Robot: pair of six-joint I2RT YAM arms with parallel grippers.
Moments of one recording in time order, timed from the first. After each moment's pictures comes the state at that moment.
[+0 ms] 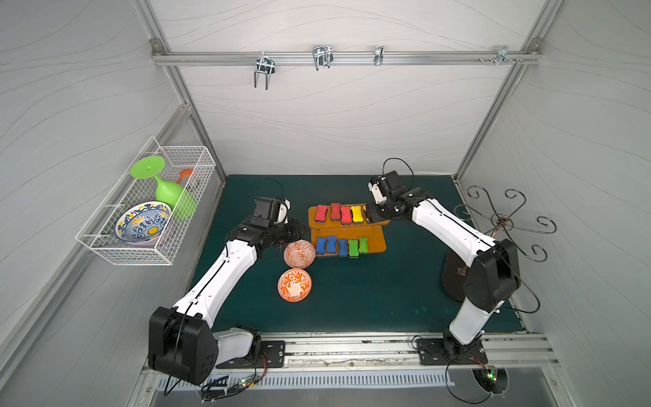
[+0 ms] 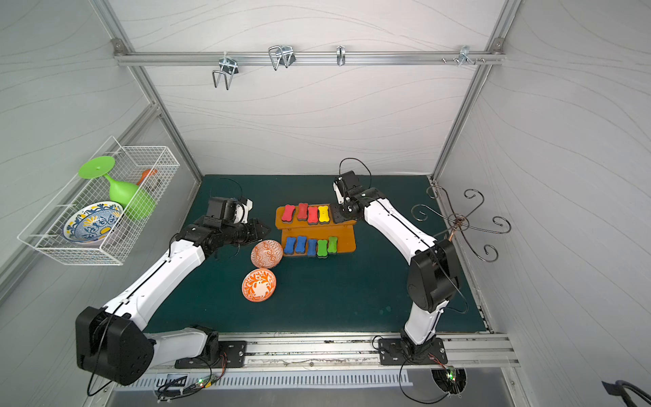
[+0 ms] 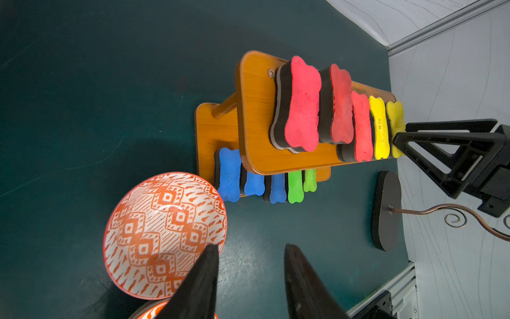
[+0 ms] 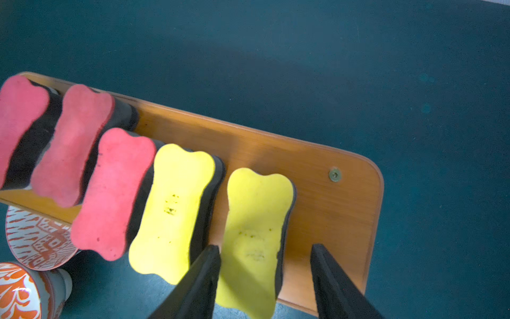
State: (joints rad) left arm -0.25 1.26 1.03 -0.61 0.33 -0.51; right arm 0.57 1.74 1.56 -0.77 0.02 0.16
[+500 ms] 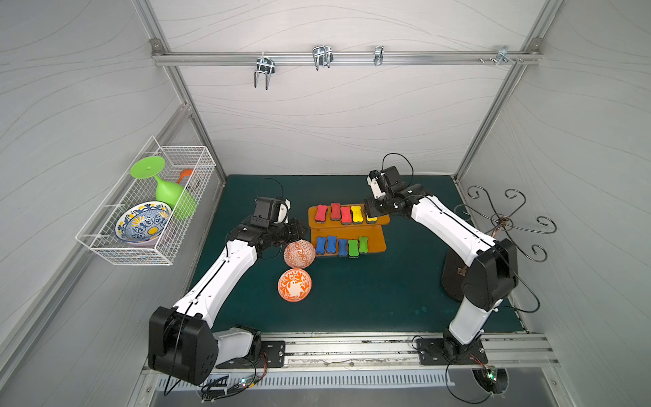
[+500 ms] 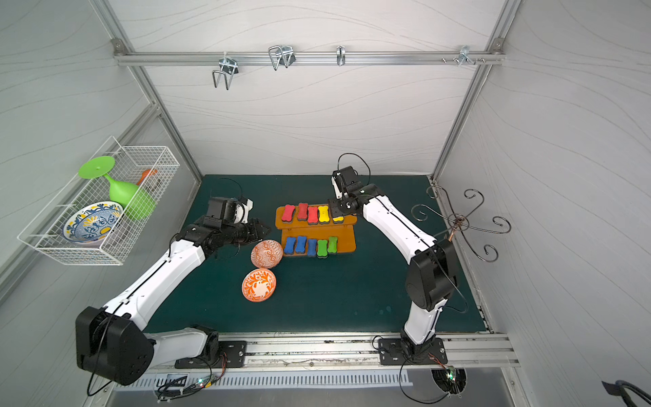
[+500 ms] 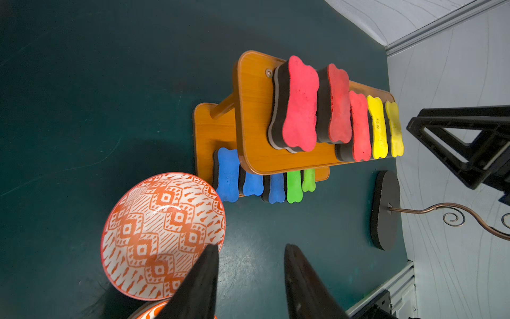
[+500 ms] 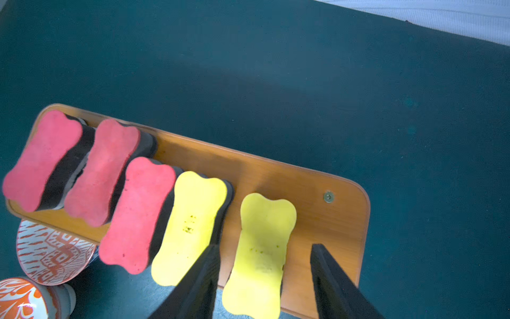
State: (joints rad) left arm -0.25 1.26 1.03 -0.61 0.33 -0.51; right arm 0.58 1.77 1.62 -0.77 0.05 0.16
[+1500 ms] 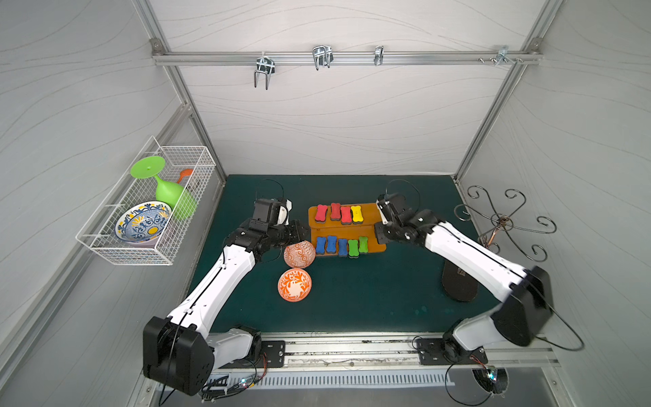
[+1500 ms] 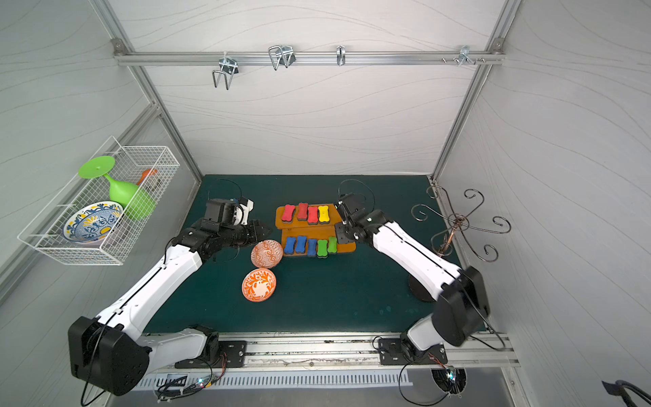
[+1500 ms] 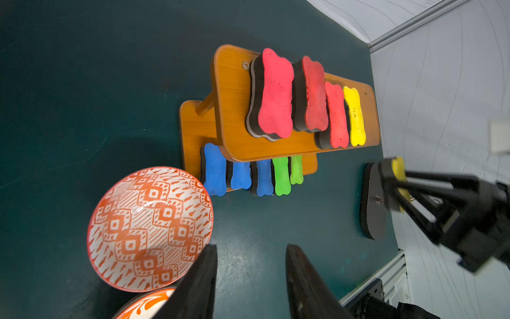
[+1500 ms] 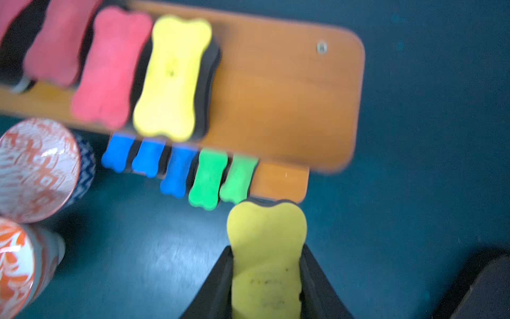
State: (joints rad) left arm -0.27 1.20 1.00 -0.61 0.35 -0.52; right arm 0.75 1.35 1.19 -0.83 0.20 0.39
